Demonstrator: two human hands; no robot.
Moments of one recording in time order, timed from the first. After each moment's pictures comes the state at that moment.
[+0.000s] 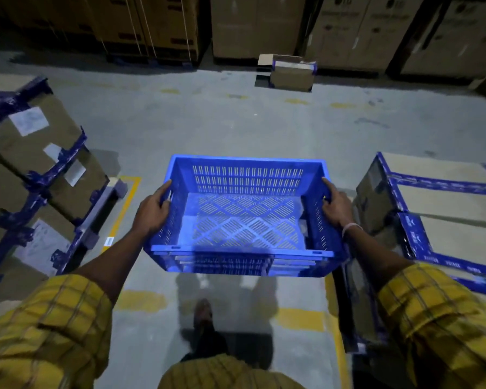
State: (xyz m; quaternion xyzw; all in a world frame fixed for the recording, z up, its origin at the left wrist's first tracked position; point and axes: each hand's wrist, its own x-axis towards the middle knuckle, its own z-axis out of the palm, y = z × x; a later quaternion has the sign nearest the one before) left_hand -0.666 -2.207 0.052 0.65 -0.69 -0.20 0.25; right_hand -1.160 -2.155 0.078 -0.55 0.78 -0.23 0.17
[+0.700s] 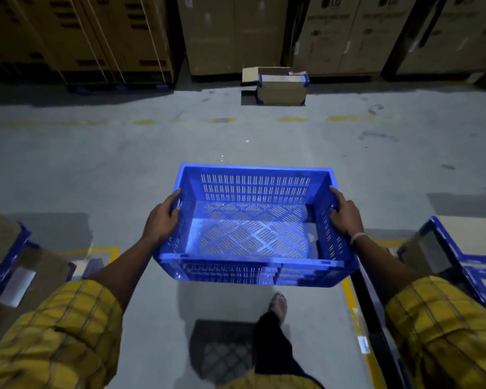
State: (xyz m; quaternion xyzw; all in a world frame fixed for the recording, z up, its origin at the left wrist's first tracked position) left_hand -0.729 -2.762 0.042 0.62 -0.73 -0.22 0.21; right_hand -1.208 -2.654 0.043 -0.48 0.83 -0.23 0.17
